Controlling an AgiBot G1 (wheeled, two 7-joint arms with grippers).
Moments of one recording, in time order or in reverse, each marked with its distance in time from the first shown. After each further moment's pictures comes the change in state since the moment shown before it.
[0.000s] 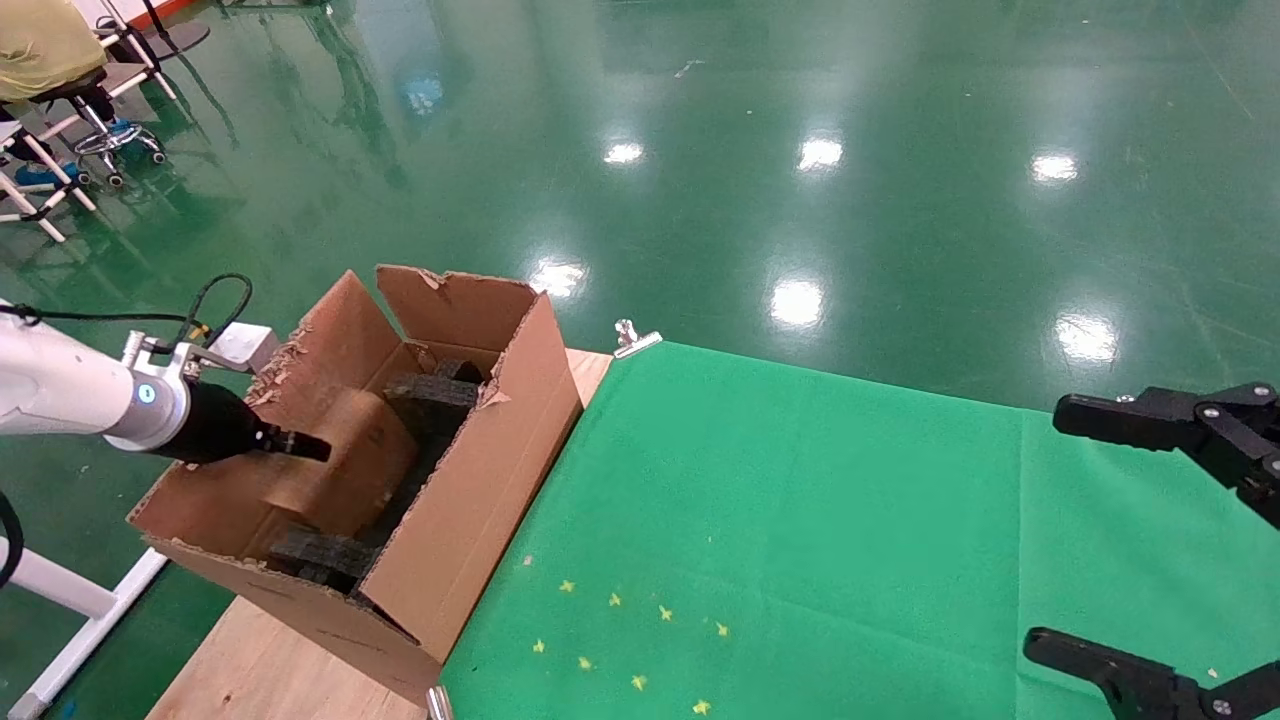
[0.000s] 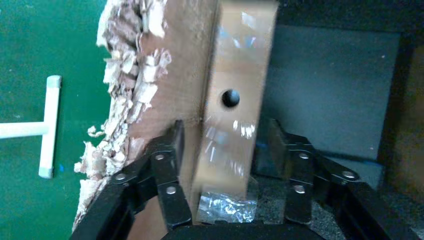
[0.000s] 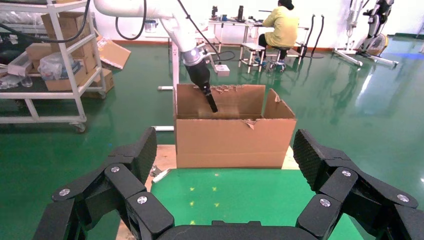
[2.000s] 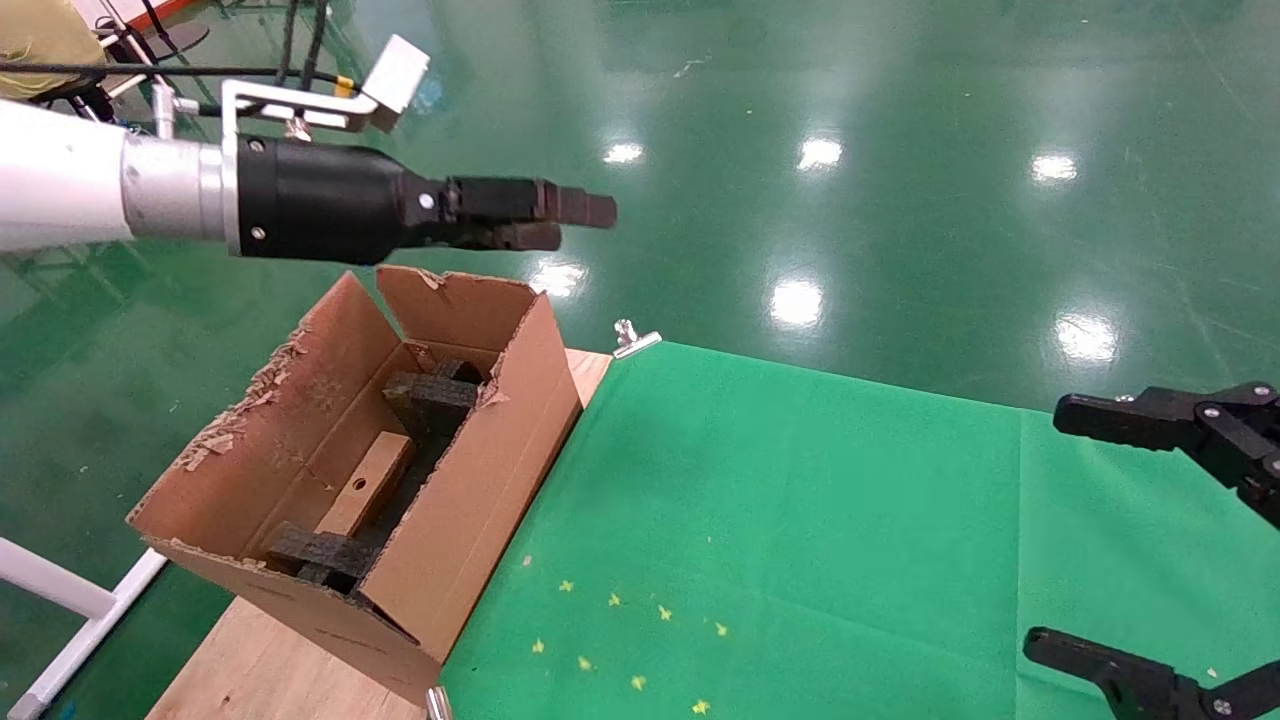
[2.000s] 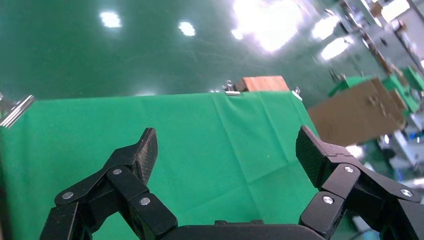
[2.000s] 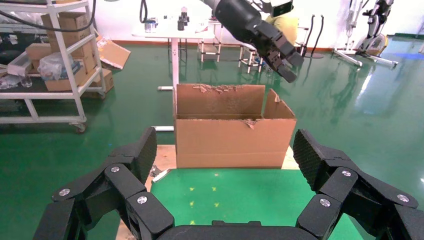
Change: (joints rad) left arm -0.105 -0.087 -0.323 -0.514 -0.475 0.532 -0.167; right arm 0.000 0.001 -0.001 0.000 0.001 0.001 -0.001
